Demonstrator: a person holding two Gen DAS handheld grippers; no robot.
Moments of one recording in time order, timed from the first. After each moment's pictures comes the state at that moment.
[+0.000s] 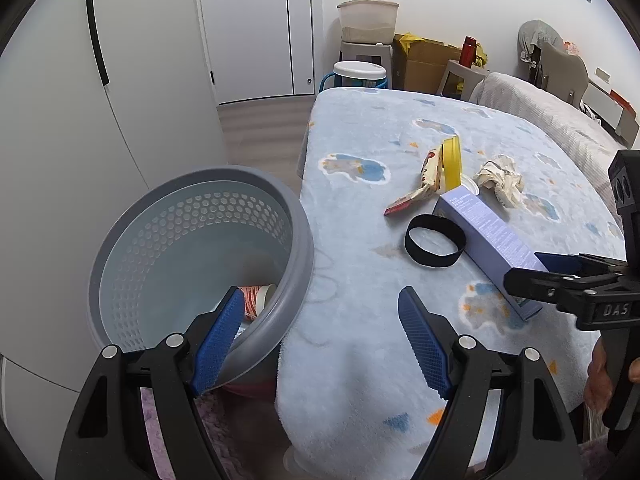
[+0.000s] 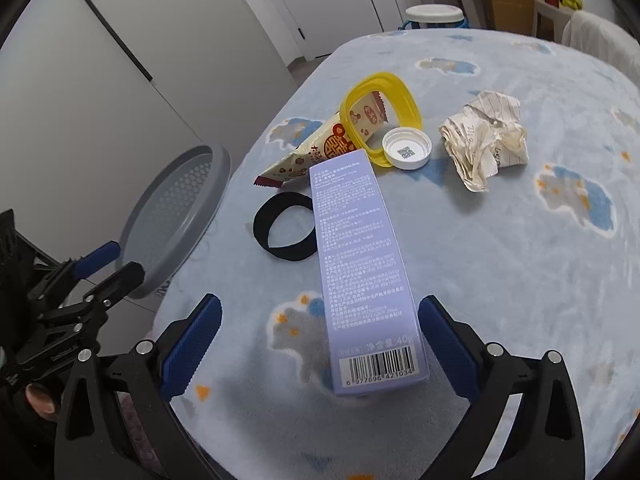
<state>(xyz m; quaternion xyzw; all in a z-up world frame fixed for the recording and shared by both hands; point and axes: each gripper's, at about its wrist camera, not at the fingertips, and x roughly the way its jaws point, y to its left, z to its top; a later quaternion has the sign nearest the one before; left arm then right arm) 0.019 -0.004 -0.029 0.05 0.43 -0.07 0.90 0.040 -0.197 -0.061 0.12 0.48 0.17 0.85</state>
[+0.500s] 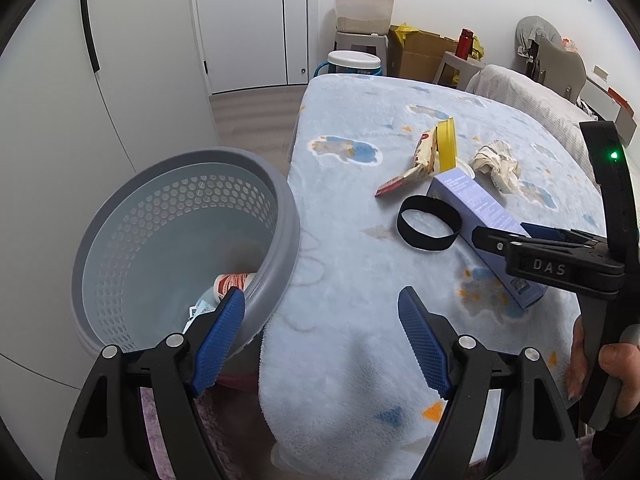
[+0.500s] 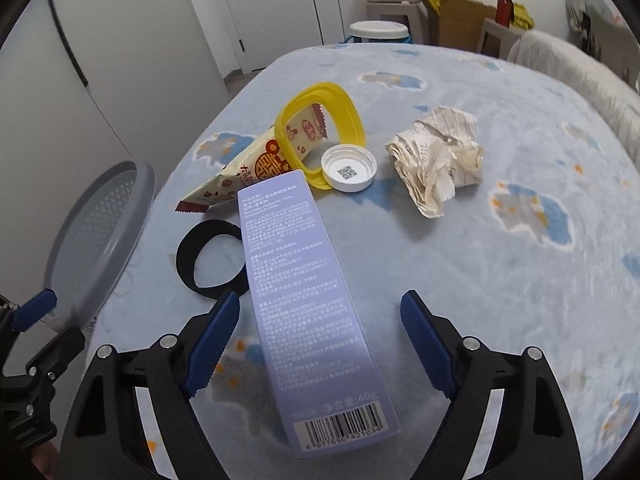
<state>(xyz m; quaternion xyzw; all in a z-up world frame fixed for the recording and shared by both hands) 0.018 -0.010 -0.045 0.04 0.44 -0.08 0.89 0.062 -0.186 -0.072 0.06 0.48 0.05 0.88</state>
